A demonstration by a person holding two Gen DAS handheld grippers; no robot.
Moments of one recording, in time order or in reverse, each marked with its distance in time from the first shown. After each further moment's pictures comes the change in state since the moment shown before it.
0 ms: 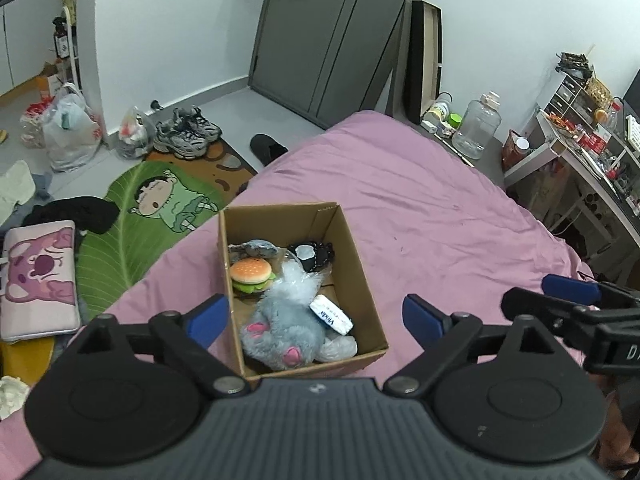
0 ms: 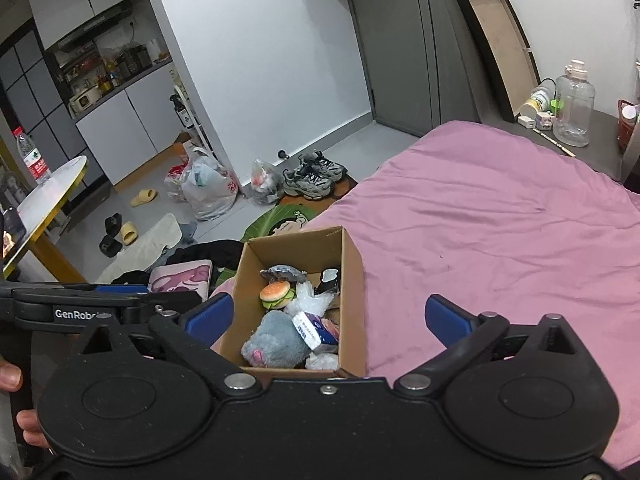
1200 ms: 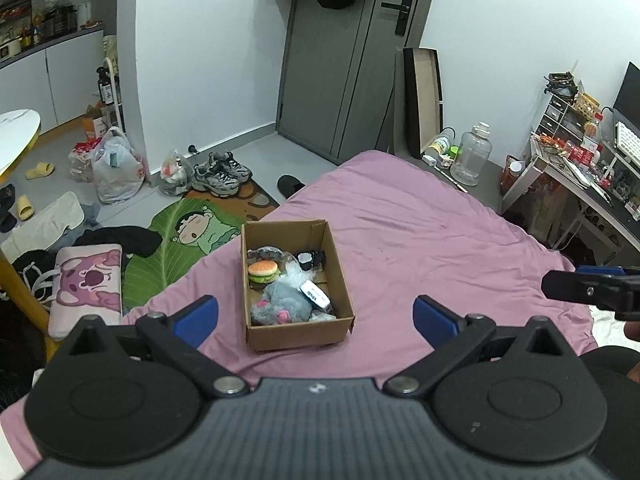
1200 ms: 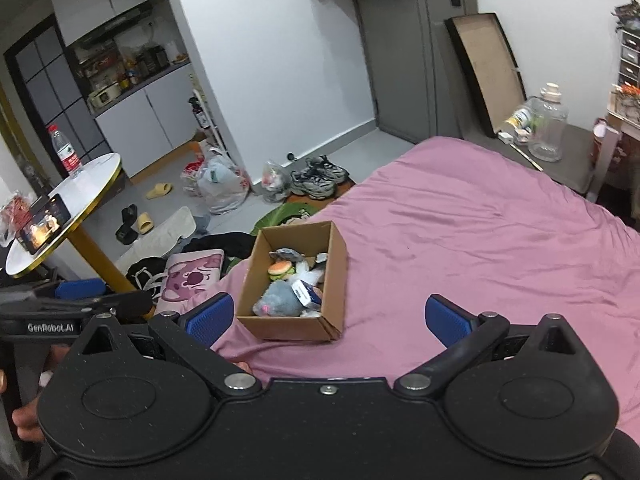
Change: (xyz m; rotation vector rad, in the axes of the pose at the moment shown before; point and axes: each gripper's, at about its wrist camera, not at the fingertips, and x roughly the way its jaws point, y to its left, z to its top) left arm -0.129 -0.071 -0.051 0.011 -0.133 0.118; right arm -0.122 -0.022 -0.010 -0.028 0.001 0.020
